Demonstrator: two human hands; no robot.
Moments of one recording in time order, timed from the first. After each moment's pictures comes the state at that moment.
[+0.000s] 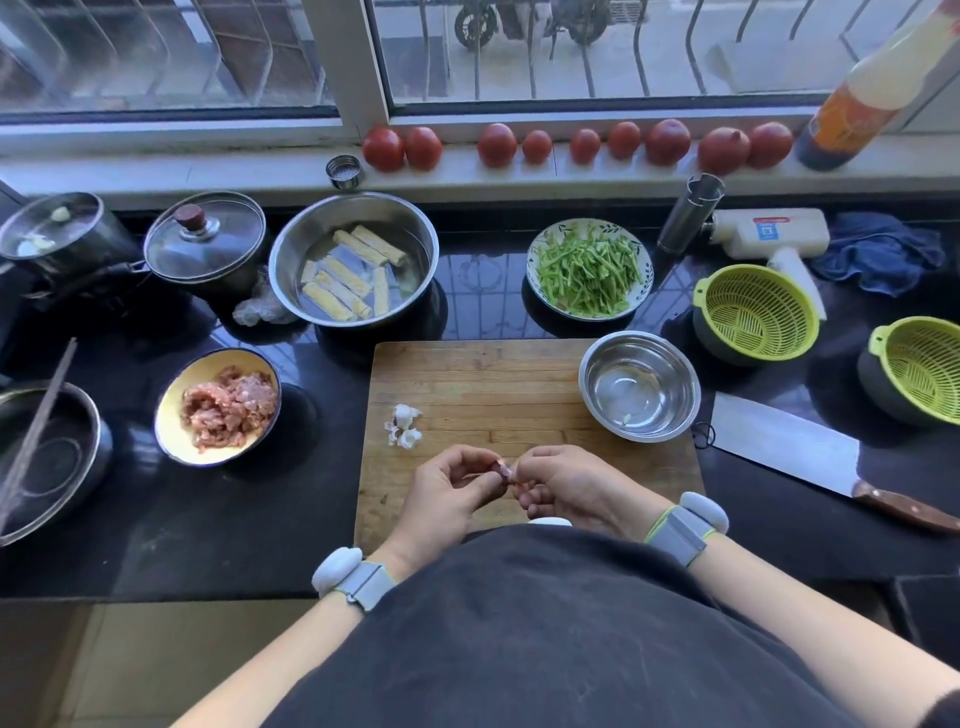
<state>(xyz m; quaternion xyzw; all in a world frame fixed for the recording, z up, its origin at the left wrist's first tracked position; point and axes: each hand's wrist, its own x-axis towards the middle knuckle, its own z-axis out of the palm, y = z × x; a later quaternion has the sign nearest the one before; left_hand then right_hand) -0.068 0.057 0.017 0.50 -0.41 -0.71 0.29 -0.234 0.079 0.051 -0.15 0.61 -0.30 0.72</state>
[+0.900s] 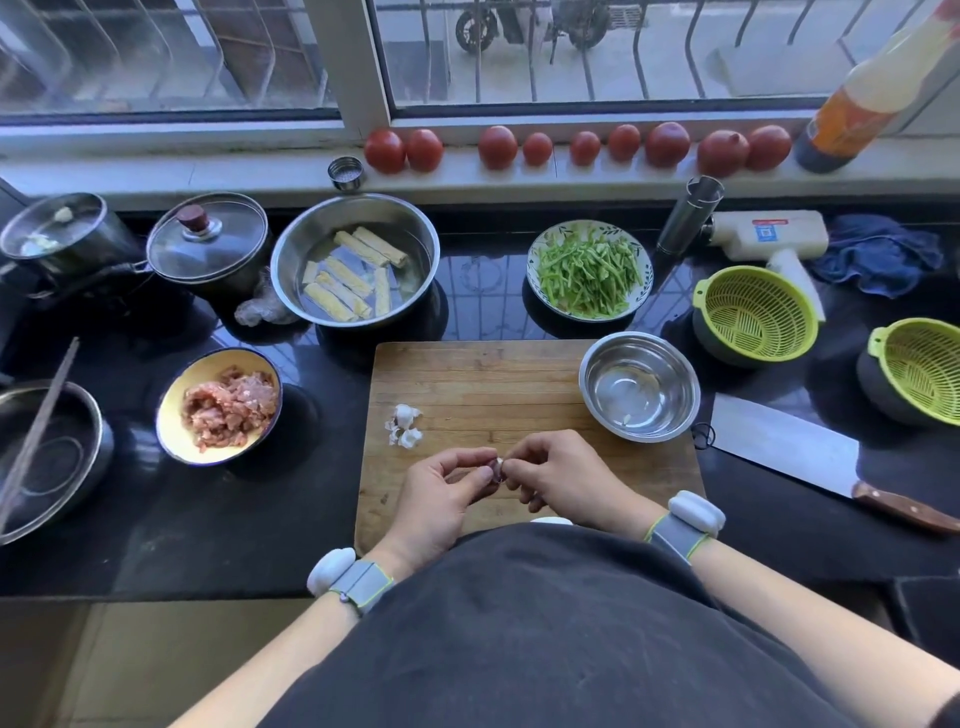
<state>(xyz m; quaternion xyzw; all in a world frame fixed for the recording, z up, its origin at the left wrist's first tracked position) -0.066 0.055 0.019 0.52 -0.37 -0.72 0.29 -0.234 0.081 0.045 -0.39 0.68 -0.27 0.56</state>
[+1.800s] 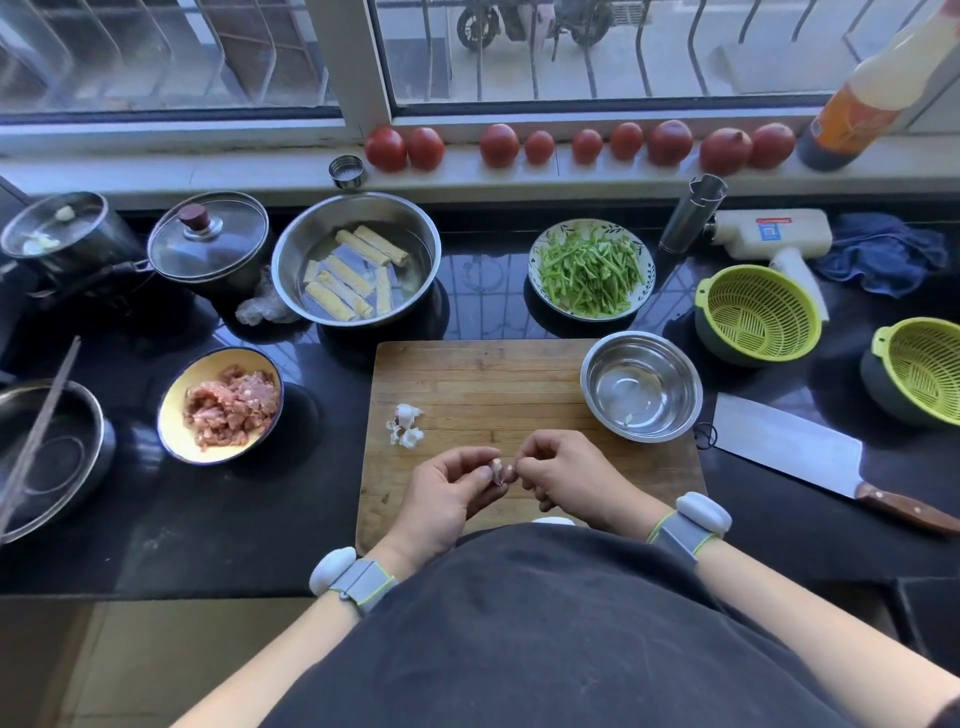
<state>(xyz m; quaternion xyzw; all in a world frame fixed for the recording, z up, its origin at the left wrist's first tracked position) -0.073 0.055 0.024 0.50 -0.27 -0.76 0.31 -0.238 0.082 0.047 -0.36 0.69 -0.28 0.57</state>
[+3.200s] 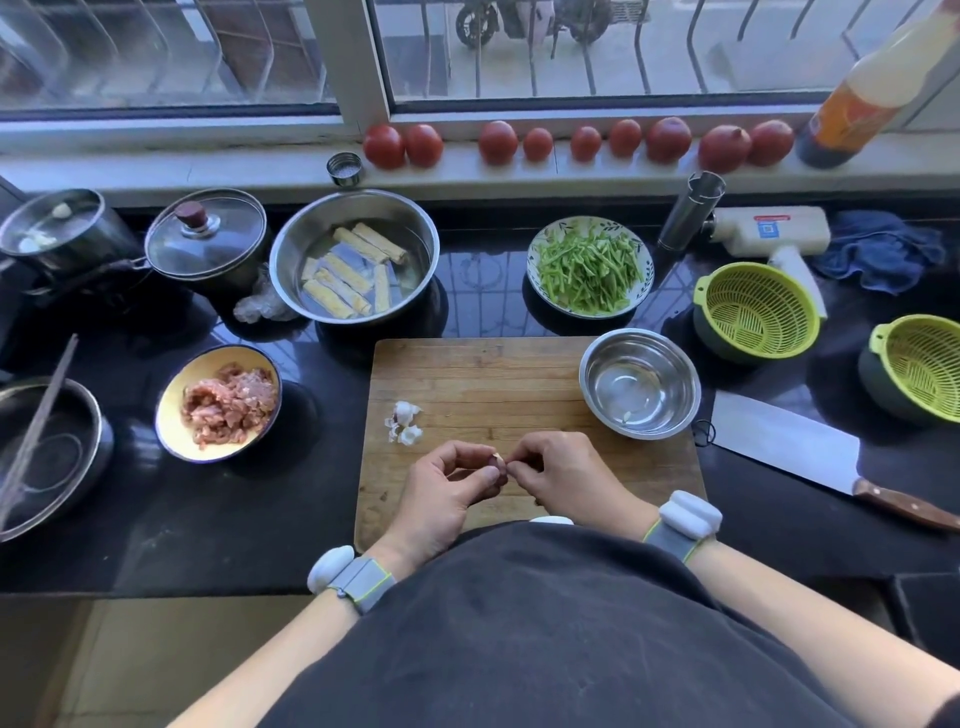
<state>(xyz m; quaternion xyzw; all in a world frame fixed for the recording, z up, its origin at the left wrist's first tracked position) -0.069 0.057 0.021 0.51 -0.36 -0.72 0.31 -0.240 0.084 0.033 -0.58 0.70 -0.19 0.37</state>
